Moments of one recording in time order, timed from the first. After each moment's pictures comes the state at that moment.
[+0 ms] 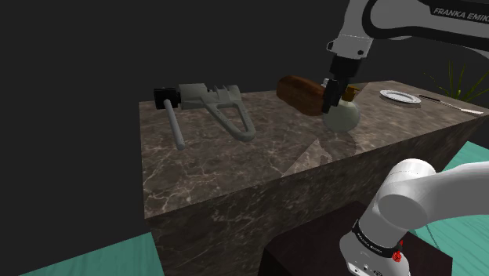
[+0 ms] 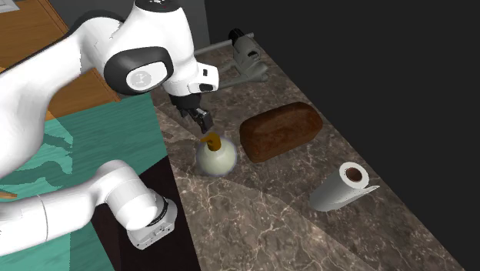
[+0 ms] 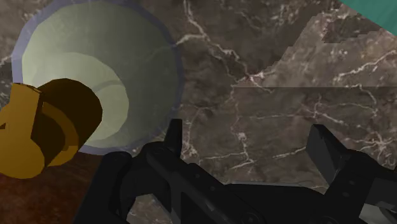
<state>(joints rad) 0.01 -0.83 -0.07 -2.31 -0.02 1.48 -0.15</state>
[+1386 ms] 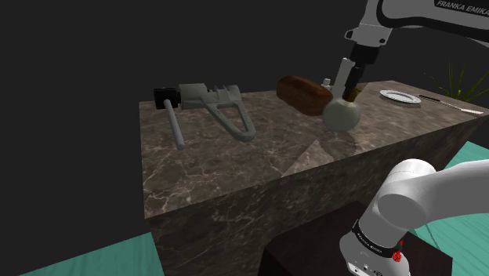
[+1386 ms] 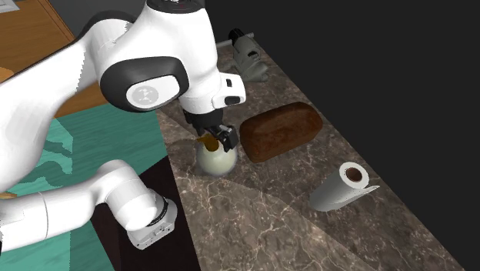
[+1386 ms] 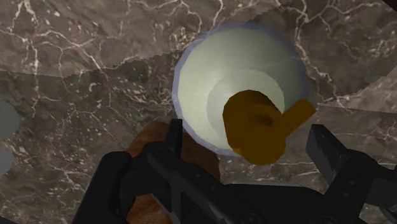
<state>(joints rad) -0.01 -0.80 -0.25 -2.19 -0.20 1.44 -0.41</state>
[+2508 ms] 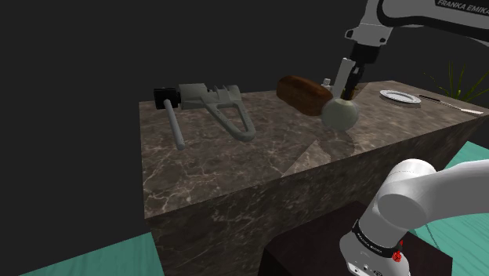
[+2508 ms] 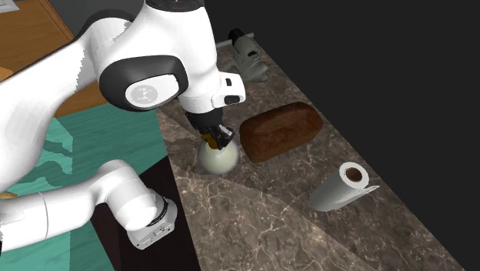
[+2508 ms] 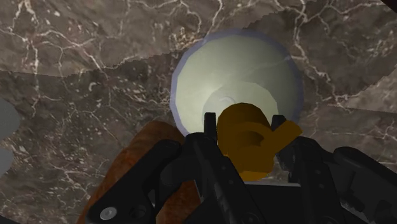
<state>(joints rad) -0.01 -0.80 -0.24 -2.18 -0.20 1.44 -0.41</state>
